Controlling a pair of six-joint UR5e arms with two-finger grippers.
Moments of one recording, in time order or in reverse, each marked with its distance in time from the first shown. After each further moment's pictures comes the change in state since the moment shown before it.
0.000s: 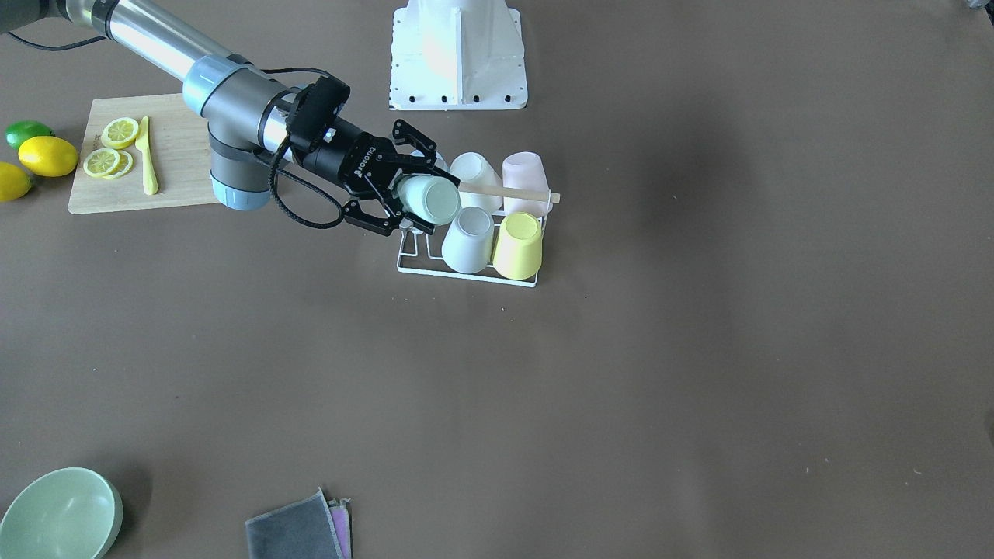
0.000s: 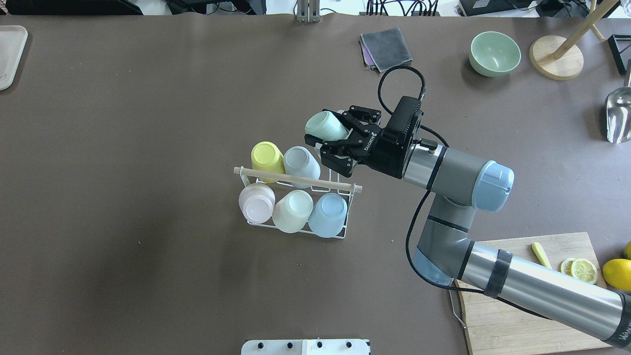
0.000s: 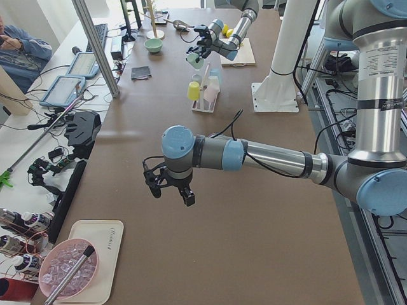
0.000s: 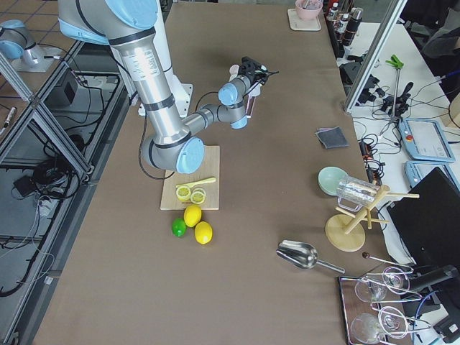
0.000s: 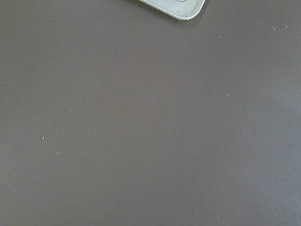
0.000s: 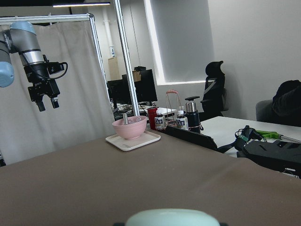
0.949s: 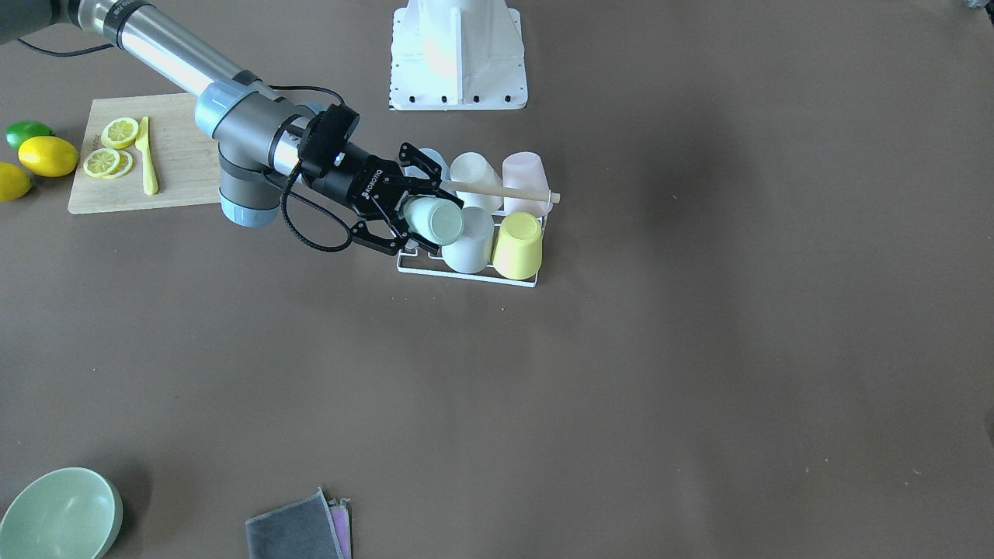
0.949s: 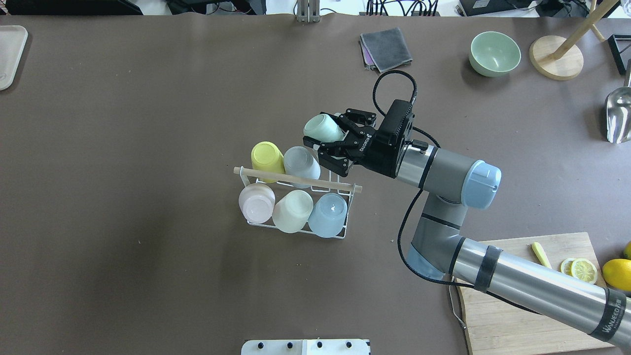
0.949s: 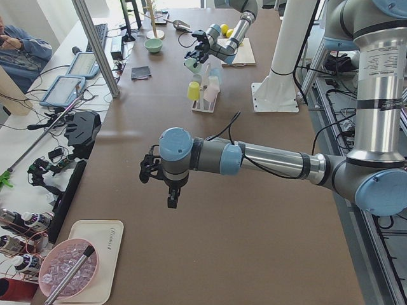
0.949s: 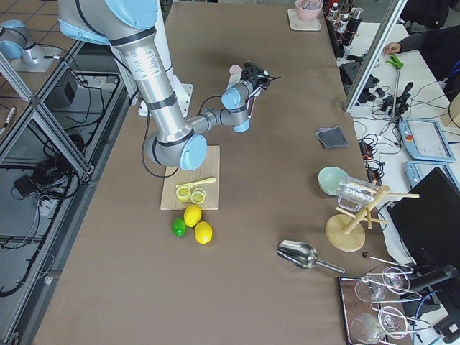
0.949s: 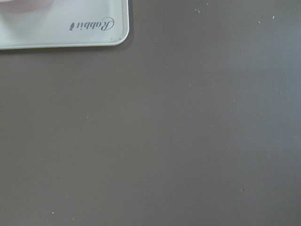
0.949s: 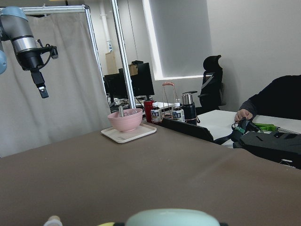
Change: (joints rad) left arm 0.004 -0.007 0.019 -0.059 -0.020 0.607; right arm -0.002 0.036 -0.100 0.063 0.006 0.000
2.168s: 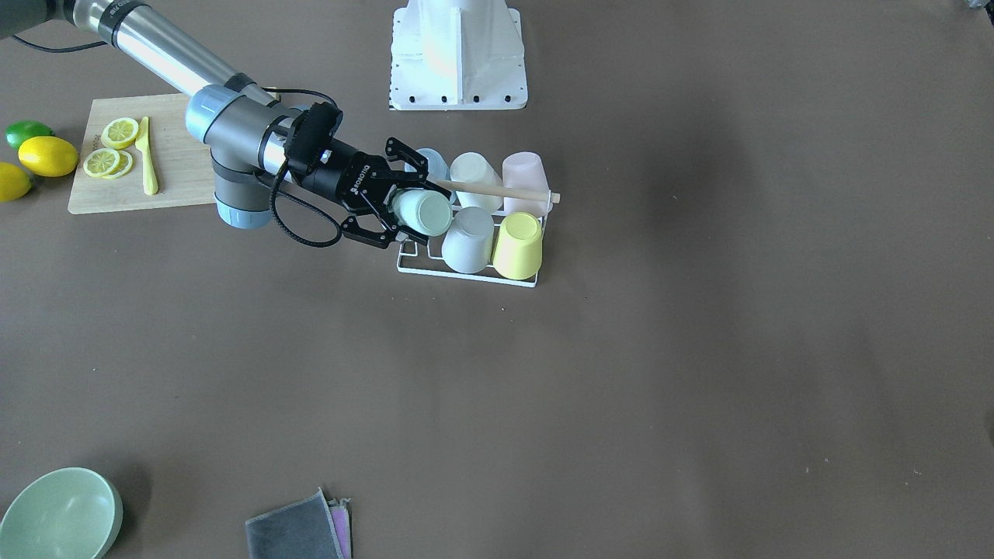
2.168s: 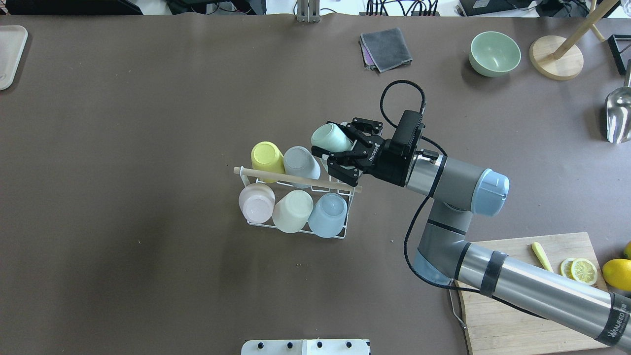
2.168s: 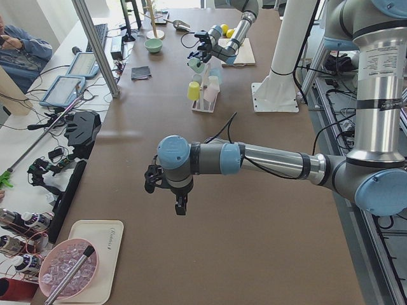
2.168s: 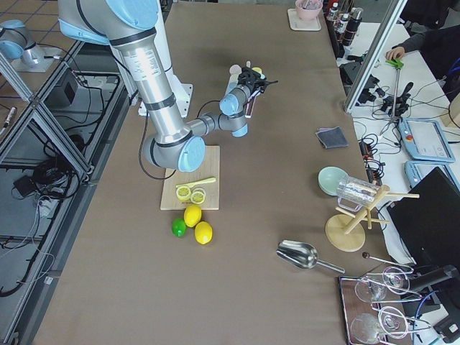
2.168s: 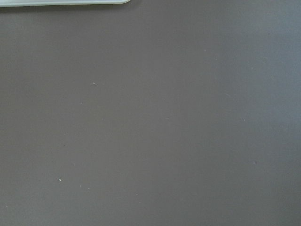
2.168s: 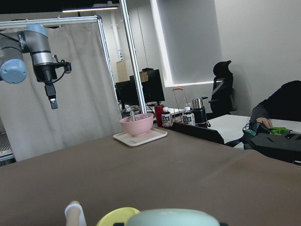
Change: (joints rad) left arm 0.006 0.009 0.008 0.150 0.010 0.024; right arm -0.010 -0.026 -0.016 0.084 0.011 0.005
